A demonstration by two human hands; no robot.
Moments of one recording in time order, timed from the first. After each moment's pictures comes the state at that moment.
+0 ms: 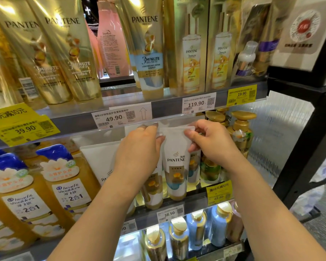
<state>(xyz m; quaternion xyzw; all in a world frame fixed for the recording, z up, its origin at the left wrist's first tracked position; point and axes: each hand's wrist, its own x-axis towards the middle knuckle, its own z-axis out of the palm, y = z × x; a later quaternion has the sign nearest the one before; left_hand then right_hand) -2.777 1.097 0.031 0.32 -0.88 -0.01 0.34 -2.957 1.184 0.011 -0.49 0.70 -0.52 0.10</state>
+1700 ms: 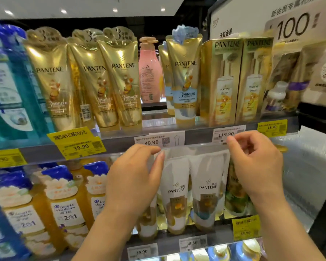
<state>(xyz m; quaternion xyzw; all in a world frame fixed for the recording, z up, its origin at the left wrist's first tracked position) -2.702 1.110 0.059 0.31 -0.81 0.00 0.49 -2.922 1.203 0.047 -0.40 0.68 -0.58 -0.19</state>
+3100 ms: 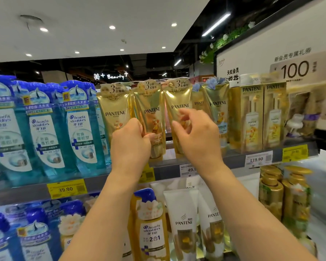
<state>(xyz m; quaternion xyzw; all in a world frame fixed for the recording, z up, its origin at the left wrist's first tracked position) -2.639 1.019 0.166 0.41 -0.73 -0.03 0.54 -2.775 1.093 0.159 -0.51 0.58 -0.57 -0.28</state>
